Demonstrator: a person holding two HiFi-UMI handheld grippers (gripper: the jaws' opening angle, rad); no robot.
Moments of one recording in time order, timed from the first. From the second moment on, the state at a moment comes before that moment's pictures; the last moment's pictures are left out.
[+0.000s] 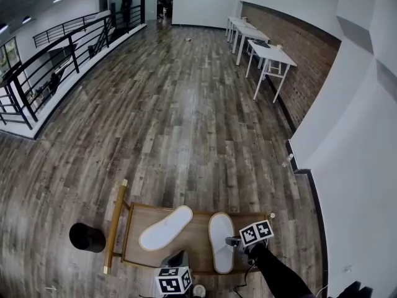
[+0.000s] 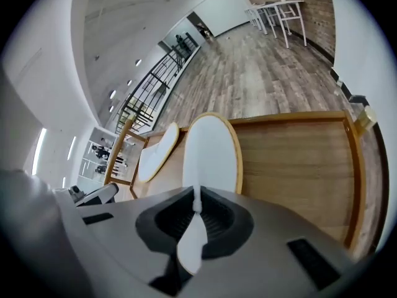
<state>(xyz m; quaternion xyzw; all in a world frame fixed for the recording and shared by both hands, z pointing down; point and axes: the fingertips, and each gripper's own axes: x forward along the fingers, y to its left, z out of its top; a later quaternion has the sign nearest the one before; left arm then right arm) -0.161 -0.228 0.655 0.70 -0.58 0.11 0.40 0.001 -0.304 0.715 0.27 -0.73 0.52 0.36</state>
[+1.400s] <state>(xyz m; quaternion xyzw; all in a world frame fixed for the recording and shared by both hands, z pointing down) -0.199 -0.238 0.657 0.68 -0.61 0.08 0.39 0.012 -0.311 0.708 0.27 -0.76 0.48 0.35</state>
